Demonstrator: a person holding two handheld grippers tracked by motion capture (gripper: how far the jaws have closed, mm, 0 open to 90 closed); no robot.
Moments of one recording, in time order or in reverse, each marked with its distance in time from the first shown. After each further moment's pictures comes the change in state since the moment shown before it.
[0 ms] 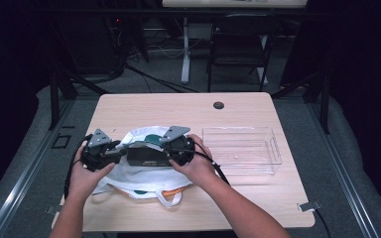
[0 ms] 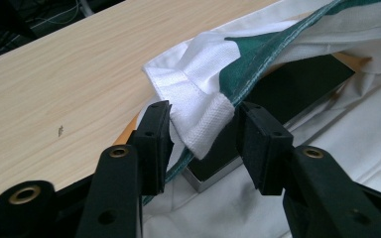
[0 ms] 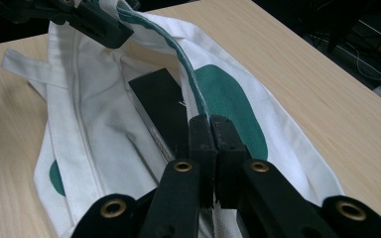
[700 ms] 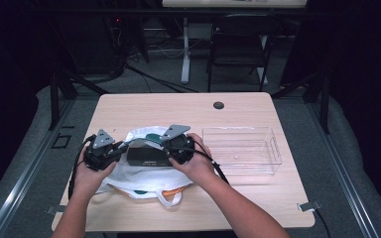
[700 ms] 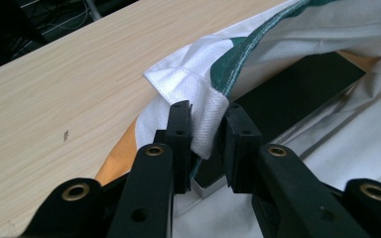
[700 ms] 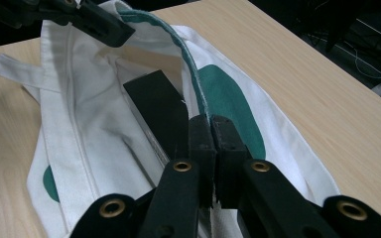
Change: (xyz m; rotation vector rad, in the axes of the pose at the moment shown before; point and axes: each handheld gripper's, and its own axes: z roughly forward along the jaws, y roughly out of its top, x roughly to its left) left arm -0.006 0.002 0.004 -0.008 0.031 0.021; right arm -0.003 0.000 0.004 -0.004 -0.004 0.015
